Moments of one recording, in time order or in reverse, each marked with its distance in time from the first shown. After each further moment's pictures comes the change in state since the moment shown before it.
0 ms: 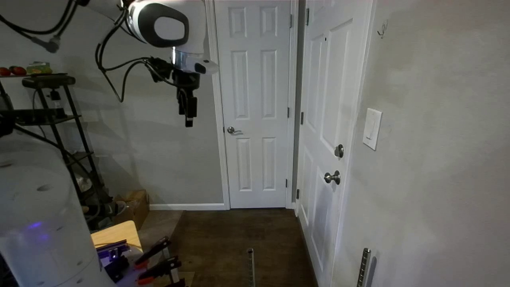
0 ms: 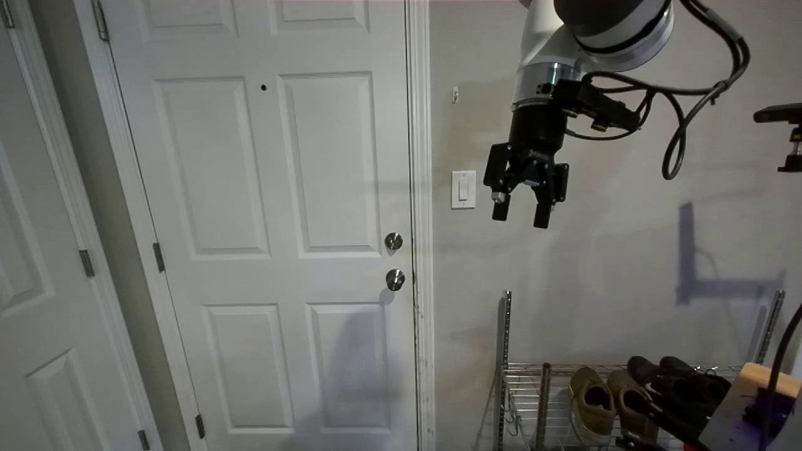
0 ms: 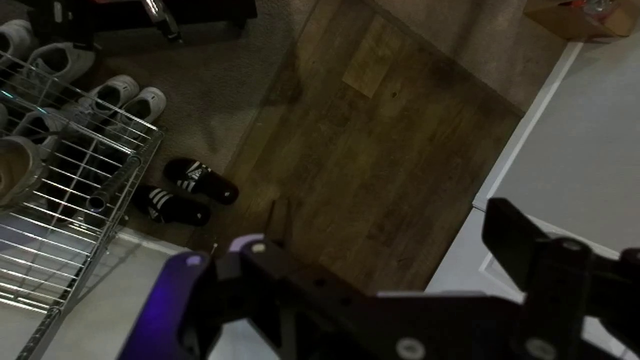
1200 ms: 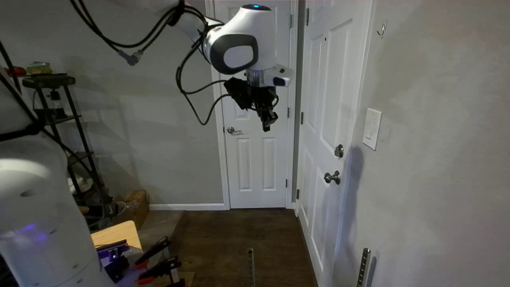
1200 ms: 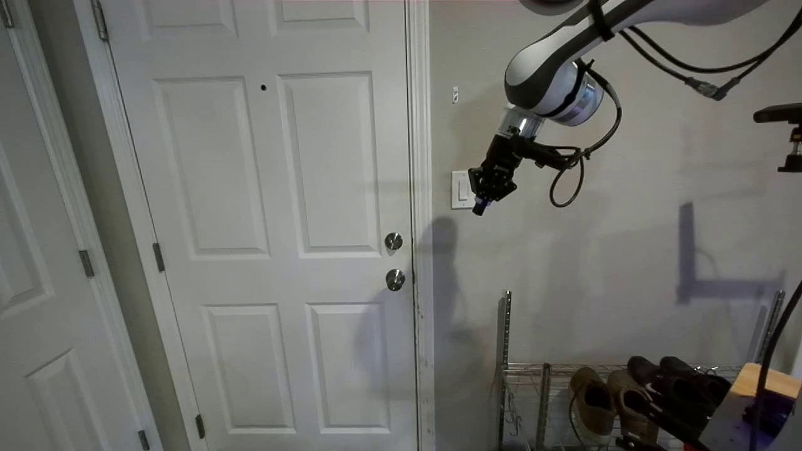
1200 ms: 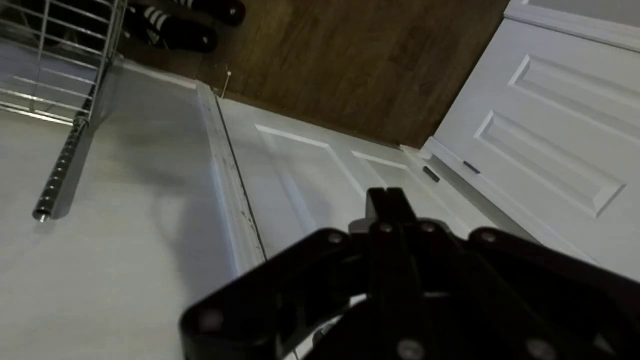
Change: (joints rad) arm -0.120 0.394 -0.206 0.181 -0.020 0.484 -0.294
